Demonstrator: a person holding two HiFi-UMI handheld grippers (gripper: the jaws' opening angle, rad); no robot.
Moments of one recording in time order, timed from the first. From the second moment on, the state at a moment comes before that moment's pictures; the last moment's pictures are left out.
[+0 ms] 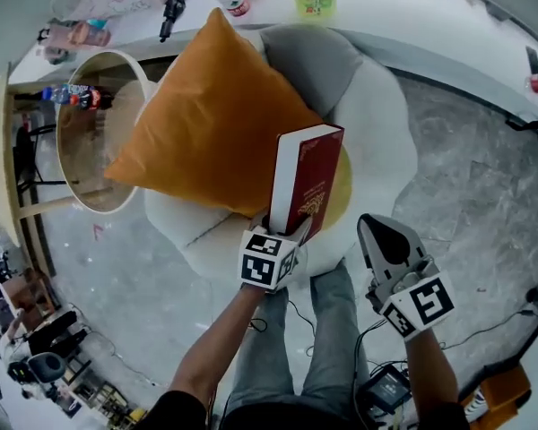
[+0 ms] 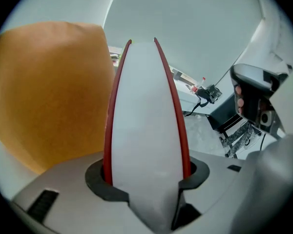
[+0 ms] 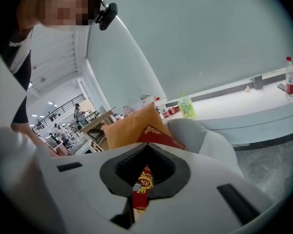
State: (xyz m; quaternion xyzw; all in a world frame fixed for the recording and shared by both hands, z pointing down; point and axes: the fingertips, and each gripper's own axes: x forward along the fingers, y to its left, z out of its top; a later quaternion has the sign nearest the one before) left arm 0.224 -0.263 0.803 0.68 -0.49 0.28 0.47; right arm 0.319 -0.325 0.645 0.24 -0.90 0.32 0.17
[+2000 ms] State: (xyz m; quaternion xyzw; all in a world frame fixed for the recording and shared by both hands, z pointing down) left arm -0.231 0.309 0.388 0.38 -0.88 0.00 0.30; right arm -0.210 0.080 0.318 -0.11 -0.98 0.06 0.16
